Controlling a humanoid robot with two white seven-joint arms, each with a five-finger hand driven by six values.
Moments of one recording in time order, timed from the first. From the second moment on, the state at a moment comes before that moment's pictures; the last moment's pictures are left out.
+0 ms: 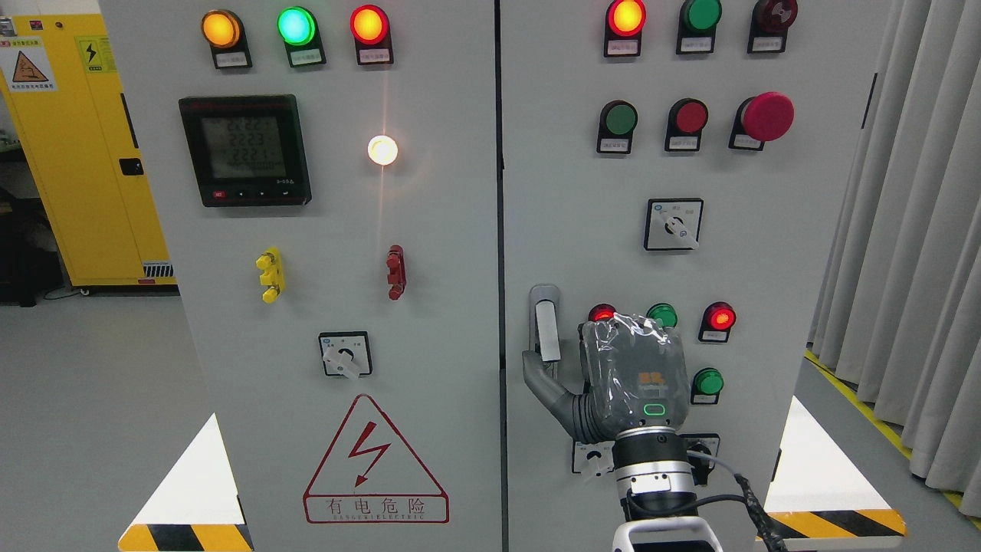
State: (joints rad) left arm 0.04 -0.10 -0.08 0.00 0.15 -0.04 0.10; right arm -0.49 0.13 0.28 -1.76 1.54 0.27 0.04
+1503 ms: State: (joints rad) left arm 0.04 -0.10 -0.08 0.00 0.15 -0.04 0.10; right arm -0.49 0.13 0.28 -1.76 1.54 0.28 0.06
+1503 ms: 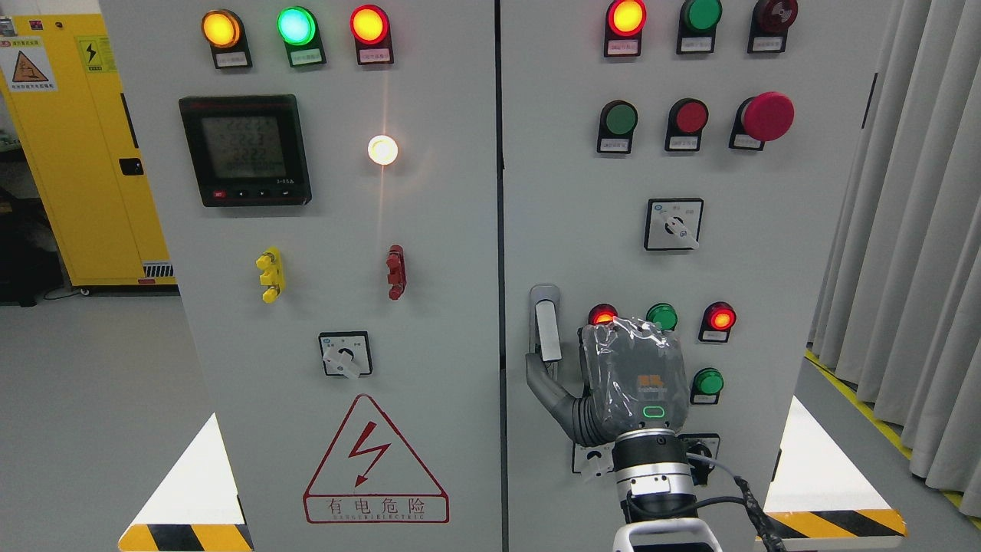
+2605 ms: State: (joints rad) left arm 0.04 -0.10 -0.08 0.00 0.15 -0.04 0.10; right arm -0.49 0.13 0.28 -1.77 1.54 0.28 0.05
